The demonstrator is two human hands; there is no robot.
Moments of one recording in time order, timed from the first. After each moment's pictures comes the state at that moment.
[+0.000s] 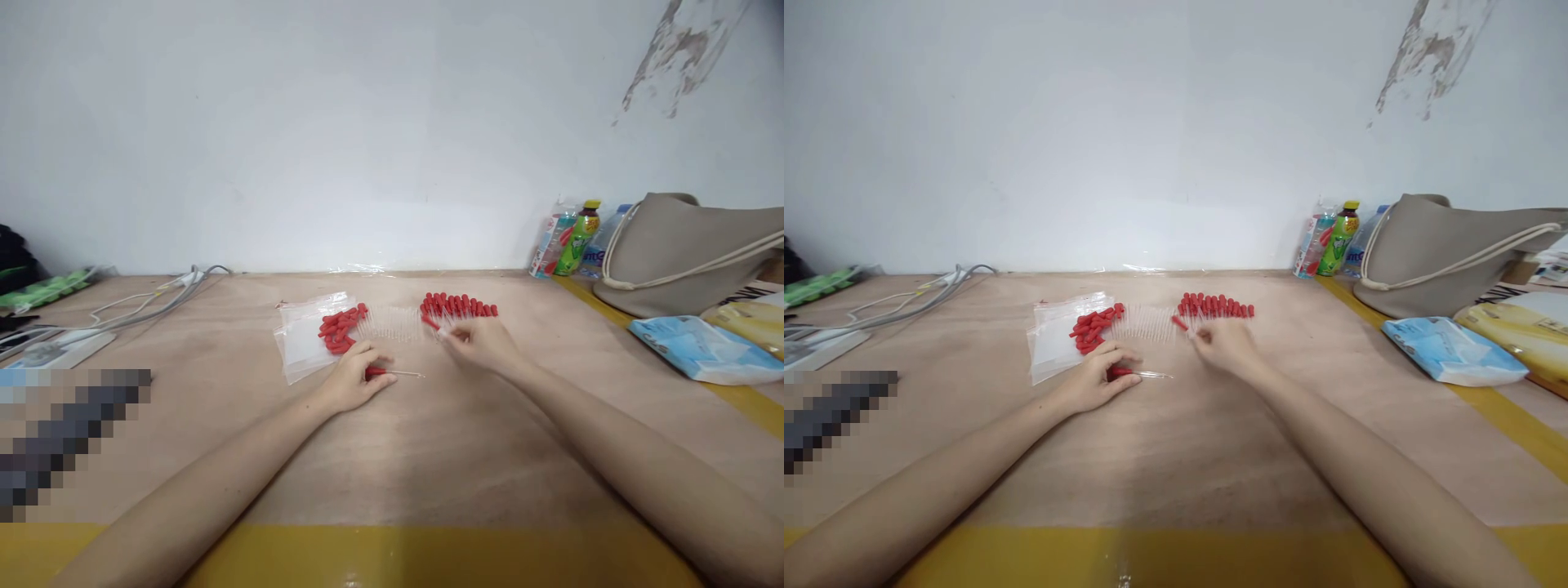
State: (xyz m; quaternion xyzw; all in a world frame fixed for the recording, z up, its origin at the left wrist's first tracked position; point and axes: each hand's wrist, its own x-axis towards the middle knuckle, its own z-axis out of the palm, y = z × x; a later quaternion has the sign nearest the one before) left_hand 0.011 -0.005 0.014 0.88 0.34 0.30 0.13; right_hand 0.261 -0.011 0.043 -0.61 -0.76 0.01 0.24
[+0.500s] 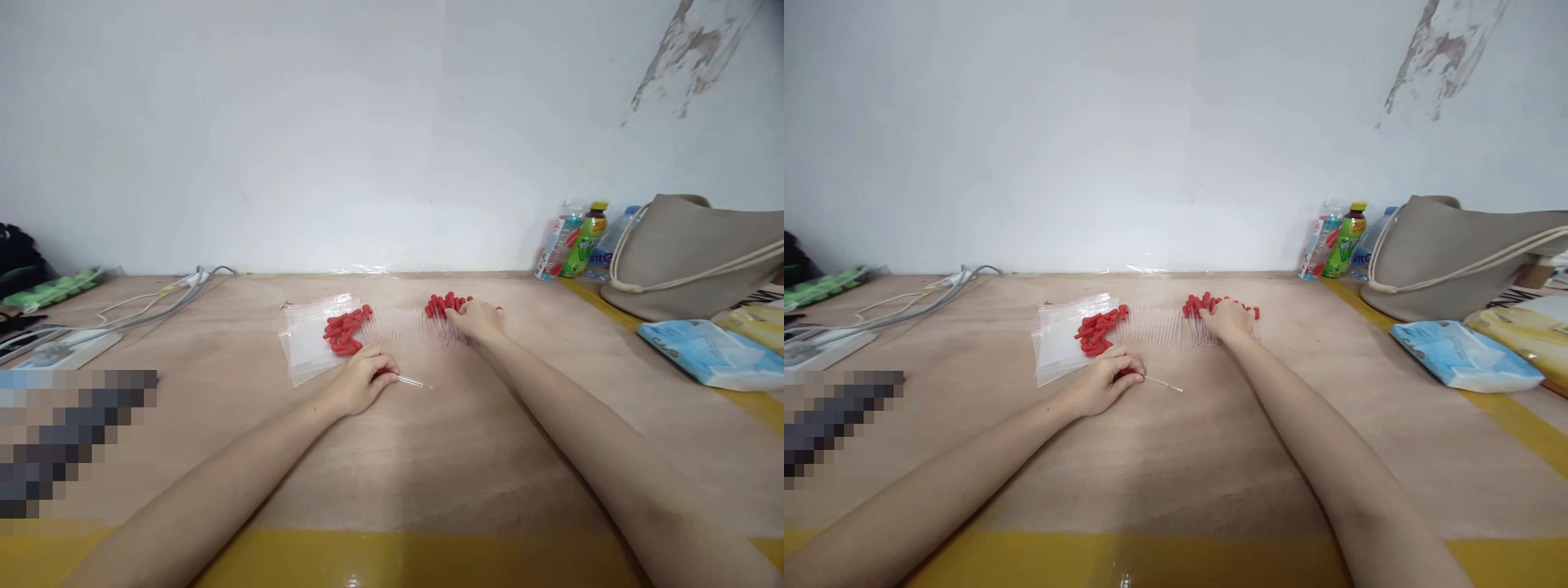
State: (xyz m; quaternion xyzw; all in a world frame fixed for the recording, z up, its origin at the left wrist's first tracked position) left_hand 0.013 -0.003 0.014 0.89 0.33 0.27 0.15; right_hand 0.262 0.064 0.032 -0.78 -0.59 0.02 0.20
